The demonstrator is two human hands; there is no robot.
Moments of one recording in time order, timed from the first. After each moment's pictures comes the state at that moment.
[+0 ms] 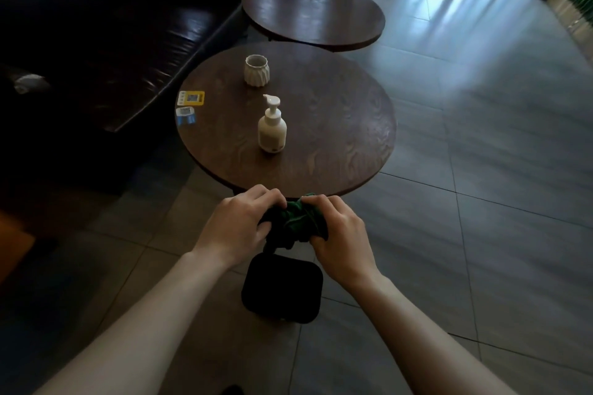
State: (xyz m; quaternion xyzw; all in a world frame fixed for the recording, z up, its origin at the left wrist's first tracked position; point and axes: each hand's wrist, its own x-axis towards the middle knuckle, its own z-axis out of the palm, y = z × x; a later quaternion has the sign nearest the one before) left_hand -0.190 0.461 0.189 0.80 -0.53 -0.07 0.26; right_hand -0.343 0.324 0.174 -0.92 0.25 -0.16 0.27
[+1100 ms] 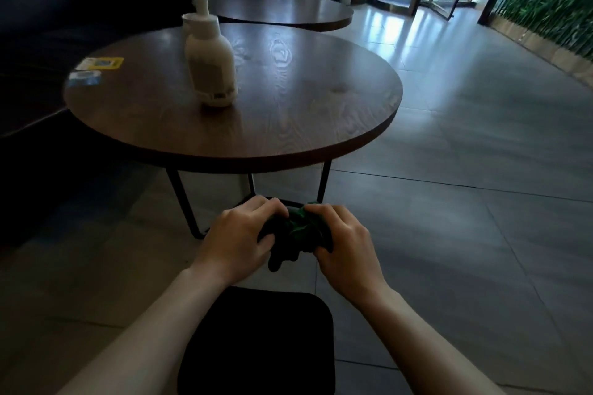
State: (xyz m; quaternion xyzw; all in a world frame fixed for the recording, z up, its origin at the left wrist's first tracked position) left_hand -0.178 0.342 -0.182 0.76 -0.58 0.01 0.30; right_hand -0.345 0.219 -0.202 -0.90 0.25 -0.27 0.24
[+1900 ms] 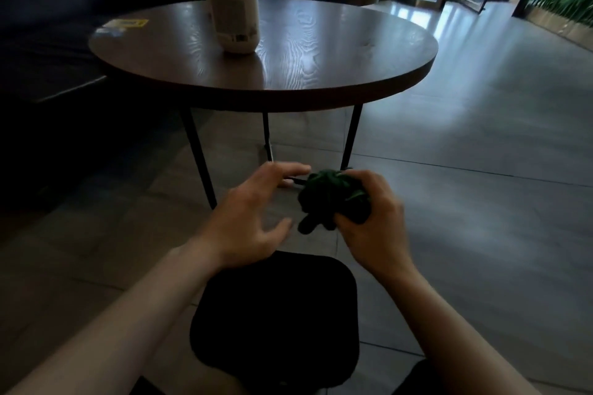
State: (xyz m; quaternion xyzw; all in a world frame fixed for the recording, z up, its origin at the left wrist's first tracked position) left_hand -0.196 0.391 -0.219 0.69 -0.60 -0.10 0.40; right_hand -0.357 0.234 -0.256 -0.82 0.22 -0.43 0.31
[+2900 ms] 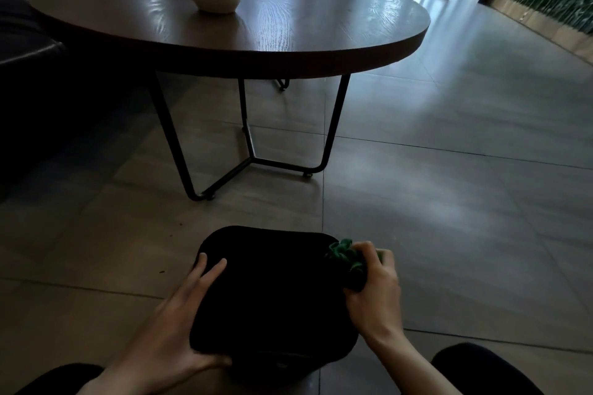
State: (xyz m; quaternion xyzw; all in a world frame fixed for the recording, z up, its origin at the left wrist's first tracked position) left_hand -0.184 0.514 -0.374 0.79 -0.52 -0.20 0.26; right_hand -0.404 0.287 -0.374 -0.77 0.49 -0.26 0.32
